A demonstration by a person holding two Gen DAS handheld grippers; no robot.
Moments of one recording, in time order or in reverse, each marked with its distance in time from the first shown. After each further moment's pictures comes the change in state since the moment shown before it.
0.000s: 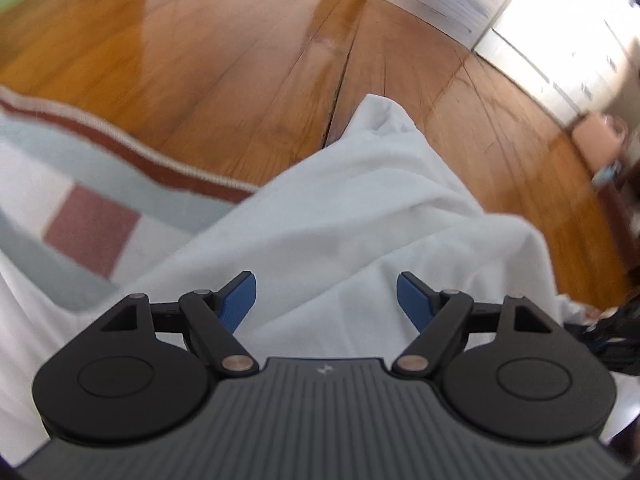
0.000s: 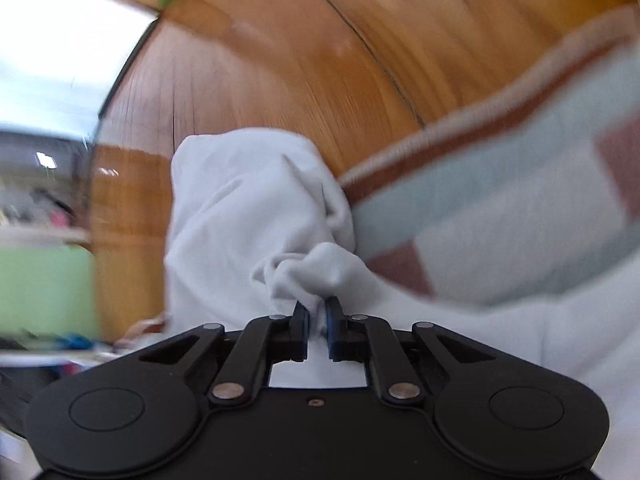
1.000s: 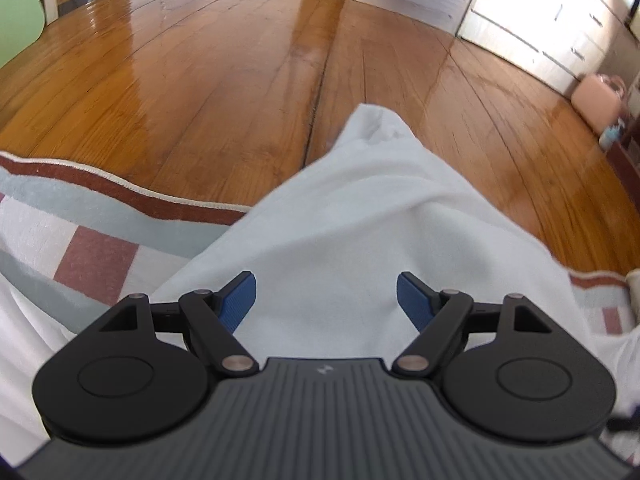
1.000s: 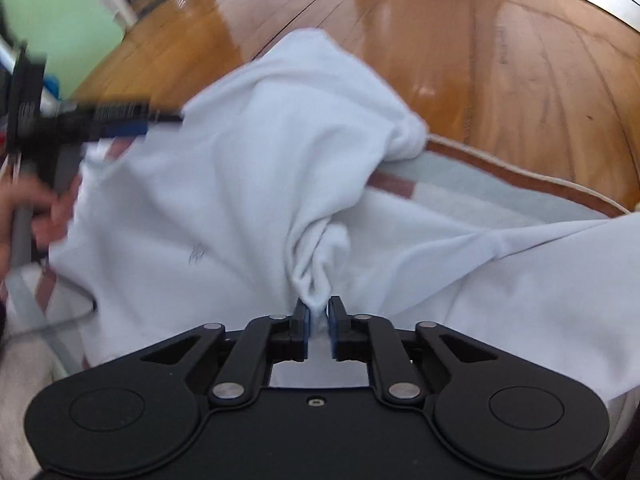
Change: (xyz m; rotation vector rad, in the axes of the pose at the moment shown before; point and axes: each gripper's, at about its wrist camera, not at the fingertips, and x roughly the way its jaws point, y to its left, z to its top) left arm -0.003 -0.047 -0.016 0.226 -0.047 0.118; right arm -0.073 0.001 -0.088 -0.589 0.028 -0.077
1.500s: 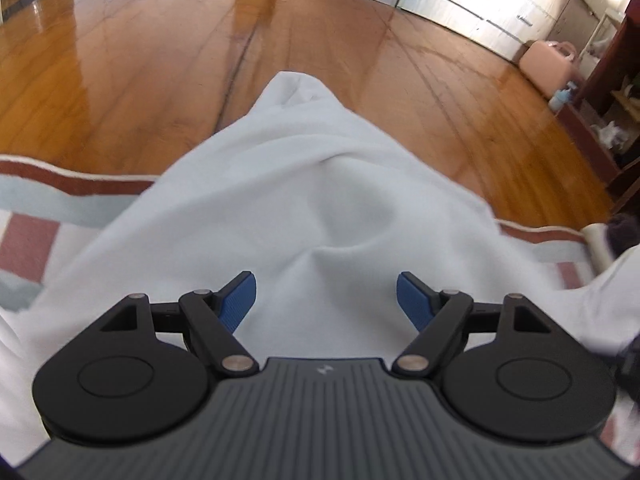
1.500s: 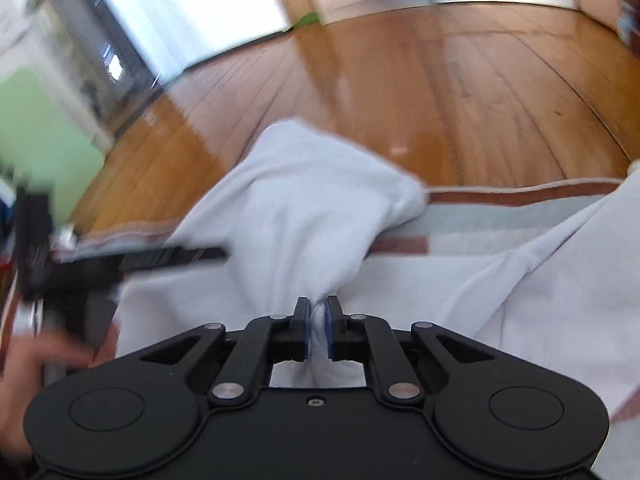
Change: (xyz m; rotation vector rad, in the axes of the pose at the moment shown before) left arm -0.009 -0.041 -0.018 0.046 0.053 -0.155; right arm 0.014 0.061 -0.019 0.099 -0.209 -0.038
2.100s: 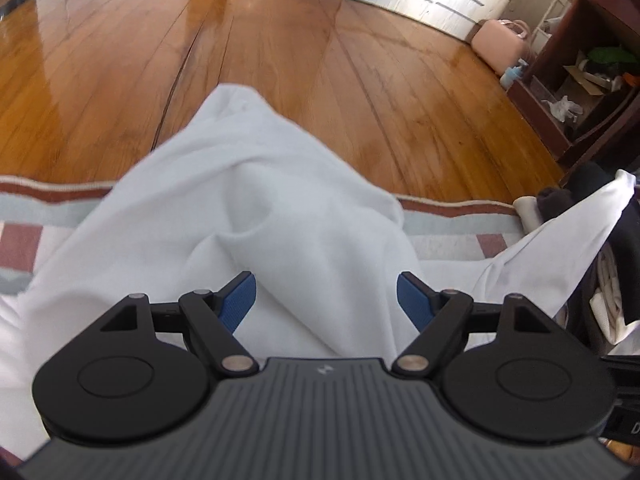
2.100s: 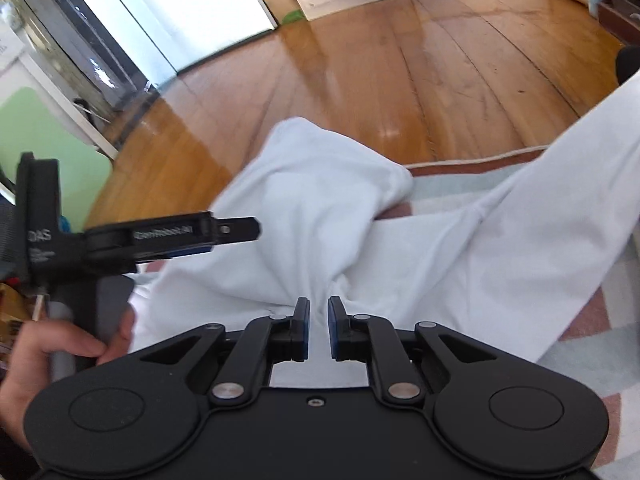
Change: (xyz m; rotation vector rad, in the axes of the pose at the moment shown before) left arm -0.054 -0.064 0.000 0.096 0.036 -0.073; right arm -0.071 -0.004 -0.011 0.181 -0.006 0.037
